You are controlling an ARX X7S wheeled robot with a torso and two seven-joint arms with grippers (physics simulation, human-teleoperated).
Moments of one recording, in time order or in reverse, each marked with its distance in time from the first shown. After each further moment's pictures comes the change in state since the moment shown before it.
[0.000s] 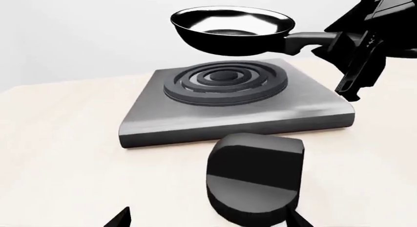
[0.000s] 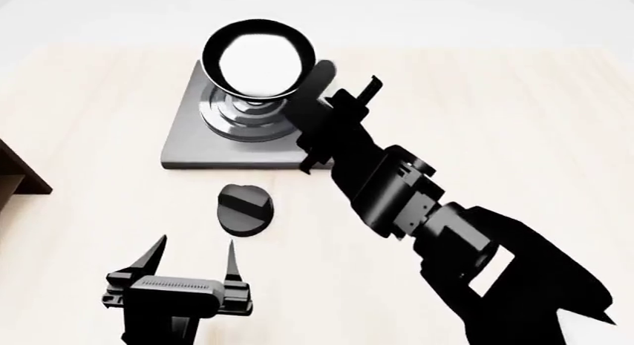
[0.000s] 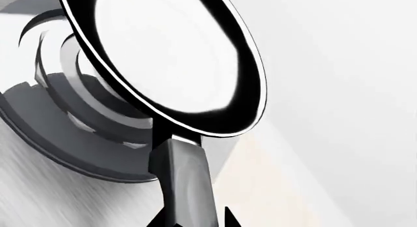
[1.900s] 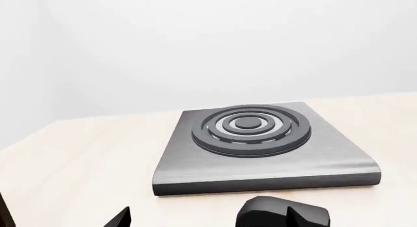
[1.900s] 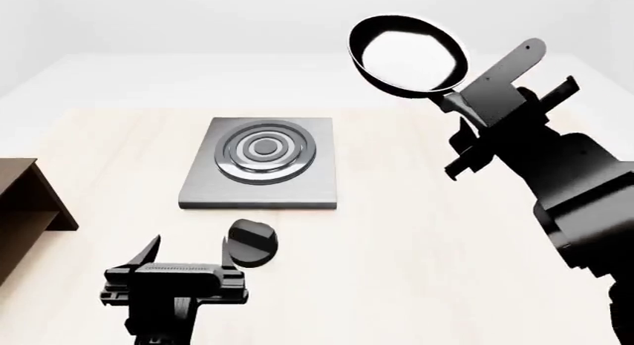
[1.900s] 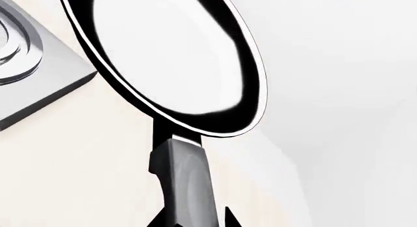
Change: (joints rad) left arm -0.050 0.041 -0.037 -0.014 0.005 -0.133 -0.024; right arm -0.242 0.624 0.555 -0.842 -0.183 0.548 -0.331
